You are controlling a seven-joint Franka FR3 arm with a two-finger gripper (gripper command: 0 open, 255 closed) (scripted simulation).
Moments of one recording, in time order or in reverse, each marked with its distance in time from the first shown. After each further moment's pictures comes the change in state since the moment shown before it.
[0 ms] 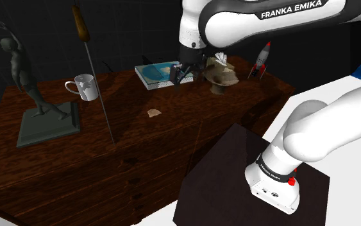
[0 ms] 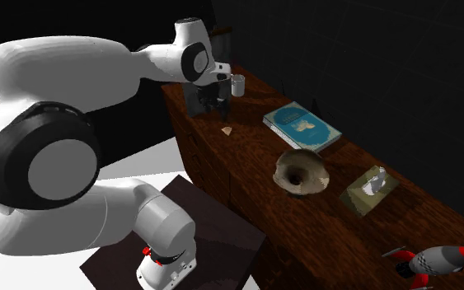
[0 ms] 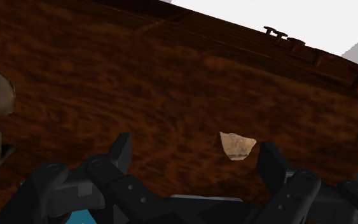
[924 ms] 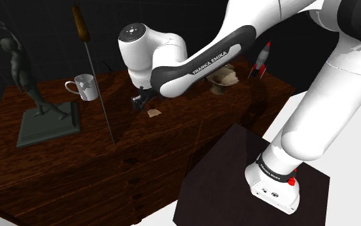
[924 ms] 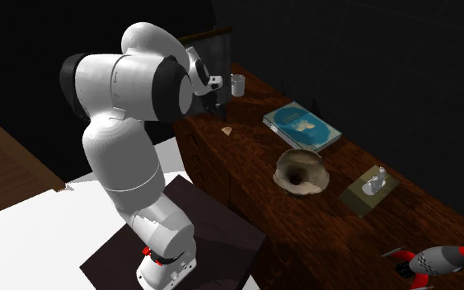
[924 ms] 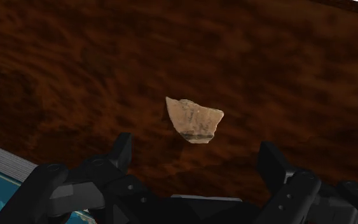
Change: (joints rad) arm -0.064 0.584 0.247 0.245 -0.482 0.163 0.542
